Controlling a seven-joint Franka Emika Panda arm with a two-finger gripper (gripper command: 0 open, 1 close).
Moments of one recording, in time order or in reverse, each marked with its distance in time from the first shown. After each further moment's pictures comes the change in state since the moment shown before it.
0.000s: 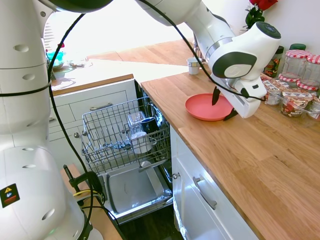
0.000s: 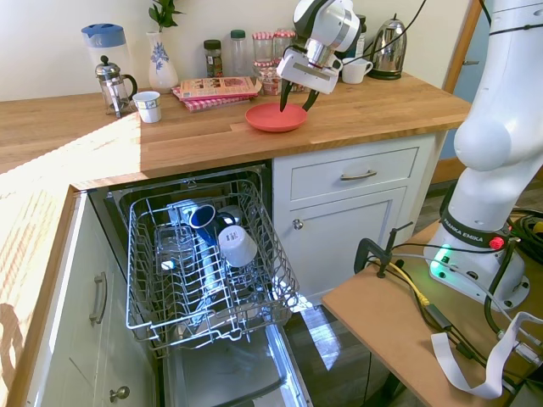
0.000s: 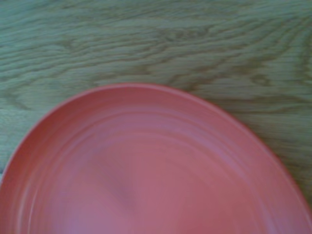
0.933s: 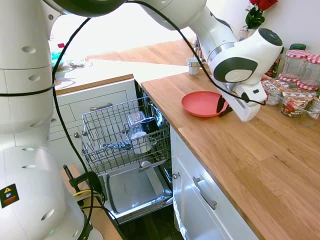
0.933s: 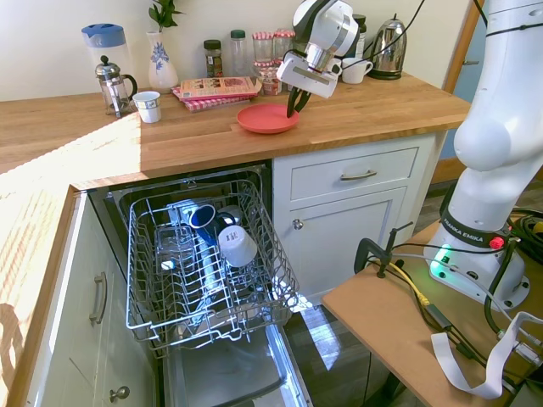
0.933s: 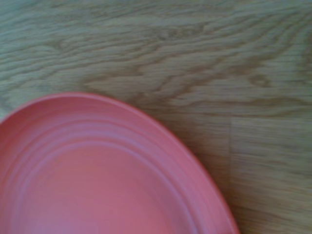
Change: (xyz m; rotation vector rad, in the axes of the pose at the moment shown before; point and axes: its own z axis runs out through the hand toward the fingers) arm 0.006 0.002 0.011 0.007 -0.019 0.005
